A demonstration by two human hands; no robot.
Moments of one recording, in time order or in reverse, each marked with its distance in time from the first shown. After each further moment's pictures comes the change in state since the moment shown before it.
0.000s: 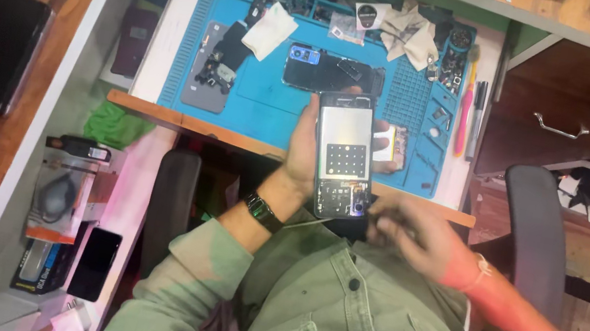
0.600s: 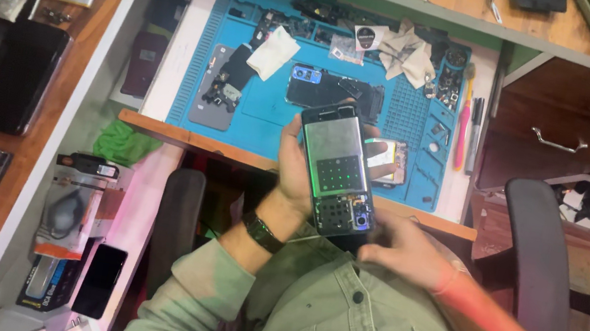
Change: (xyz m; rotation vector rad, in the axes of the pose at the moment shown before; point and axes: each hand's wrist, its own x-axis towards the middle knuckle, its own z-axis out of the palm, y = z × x) left_hand -0.010 0.004 0.027 -0.018 -0.034 0.057; right_hand 0.018 0.033 0.032 0.401 -0.062 0.282
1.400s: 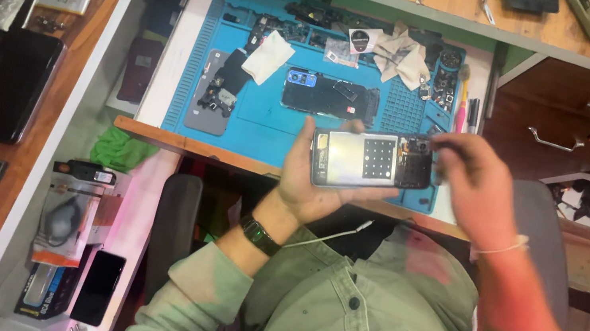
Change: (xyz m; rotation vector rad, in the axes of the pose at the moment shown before) left_hand -0.001 0.004 -0.003 -0.046 -0.050 -0.206; right_hand 0.005 -0.062 -0.065 -0.208 0.648 -0.471
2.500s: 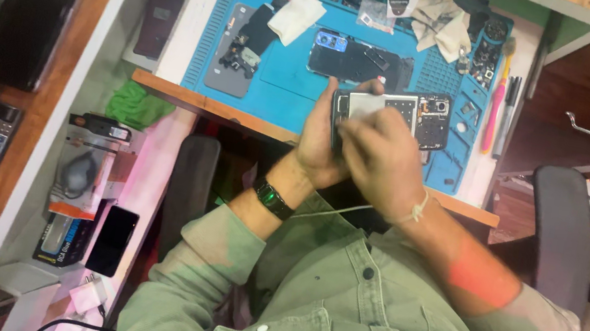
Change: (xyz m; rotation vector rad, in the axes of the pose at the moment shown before) left_hand 0.001 0.011 -0.019 0.189 0.045 0.156; right_hand -0.001 -0.043 0.119 -0.381 -0.088 -0.599
